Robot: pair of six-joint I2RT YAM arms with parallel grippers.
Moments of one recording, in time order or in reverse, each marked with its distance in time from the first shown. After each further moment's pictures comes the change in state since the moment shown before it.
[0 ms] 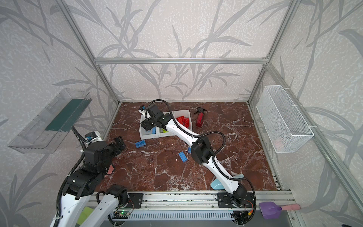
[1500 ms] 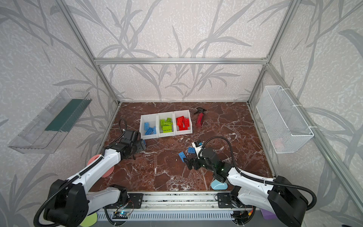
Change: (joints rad) left arm 0.013 0.678 -0.154 0.259 0.217 -0.058; right arm -0.036 -1.564 -2.264 0.836 0.090 0.375
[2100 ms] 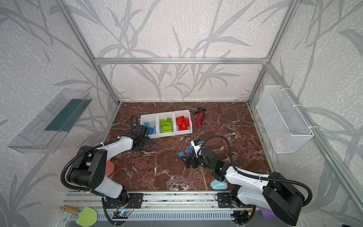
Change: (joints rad) left arm -0.001 0.384 0.124 0.150 0.001 0.060; right arm 0.000 0.065 0.001 0.104 -0.040 0.060
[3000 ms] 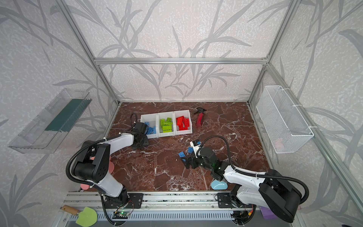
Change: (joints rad) left arm 0.034 0.056 0.064 -0.027 -0.004 0.014; right arm -0.008 0.047 0.004 0.007 -0.023 0.000
